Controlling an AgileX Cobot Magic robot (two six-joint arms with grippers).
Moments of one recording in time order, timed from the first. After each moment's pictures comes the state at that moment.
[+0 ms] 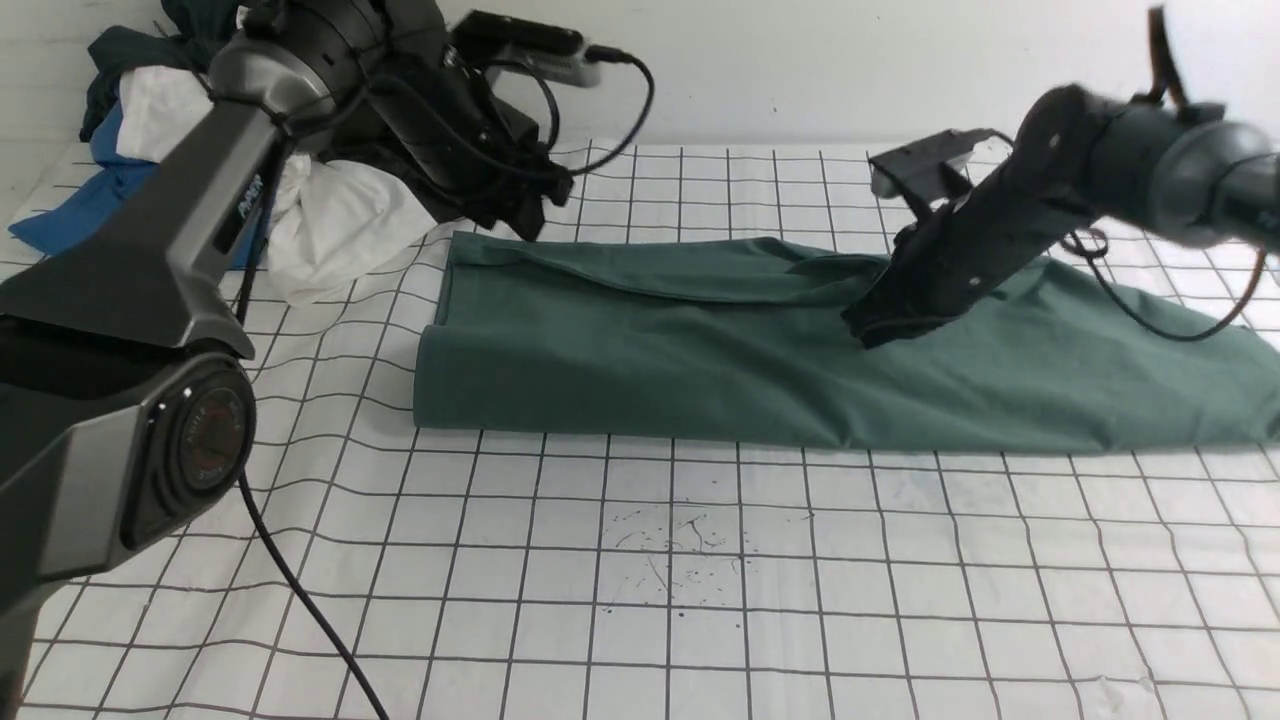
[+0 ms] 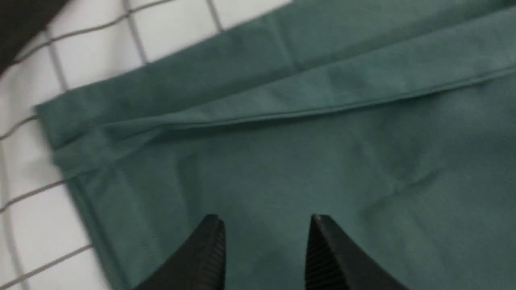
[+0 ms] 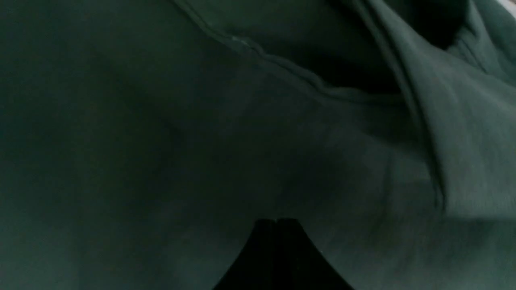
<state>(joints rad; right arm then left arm) 0.18 2.30 -1.83 0.37 0.79 -0.64 -0.24 2.49 -2.53 -0.22 1.24 0.26</state>
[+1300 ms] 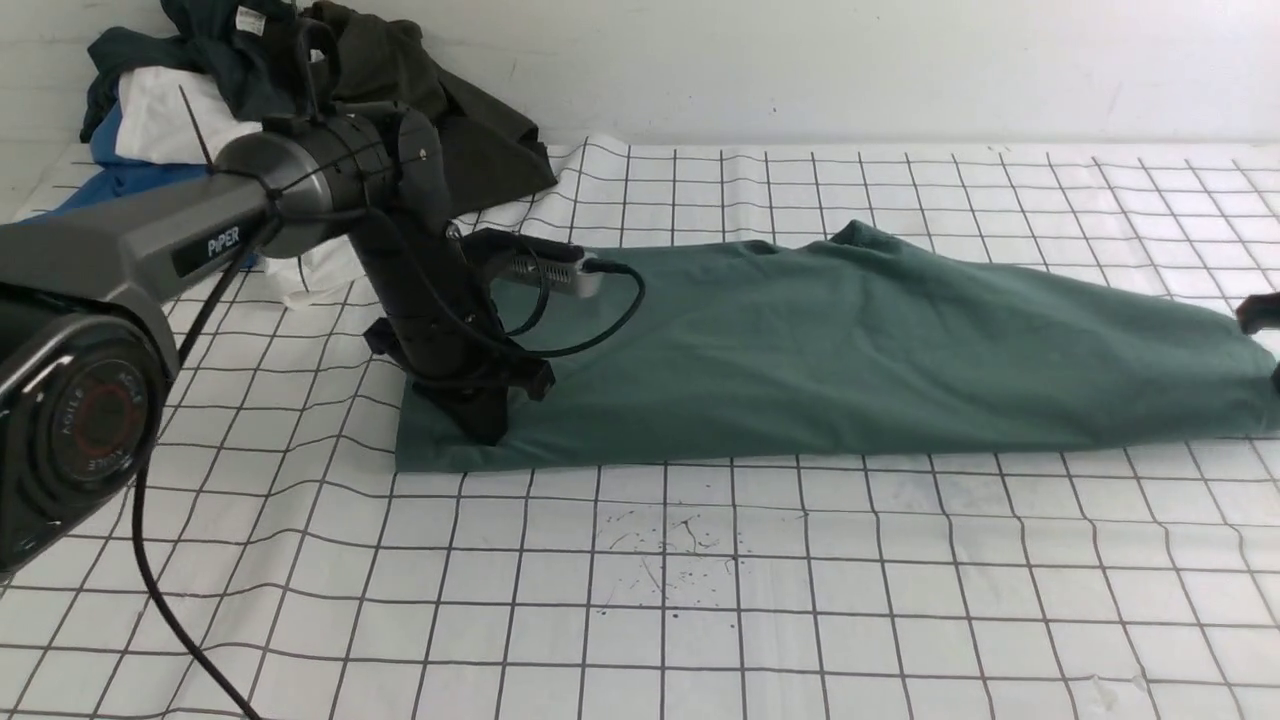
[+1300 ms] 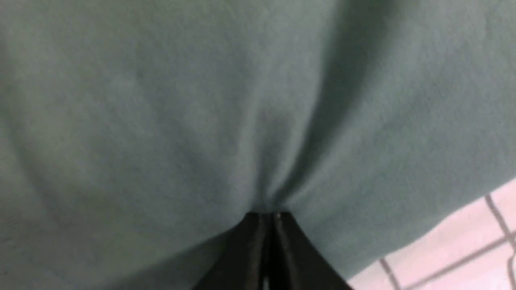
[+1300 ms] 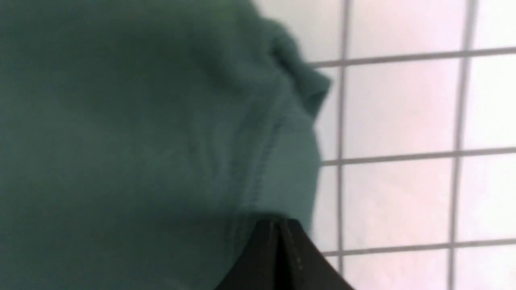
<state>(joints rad) -0.33 2.16 -1.76 0.09 1.07 -0.27 -0.24 2.25 -1.83 -0.24 1.18 0.31</state>
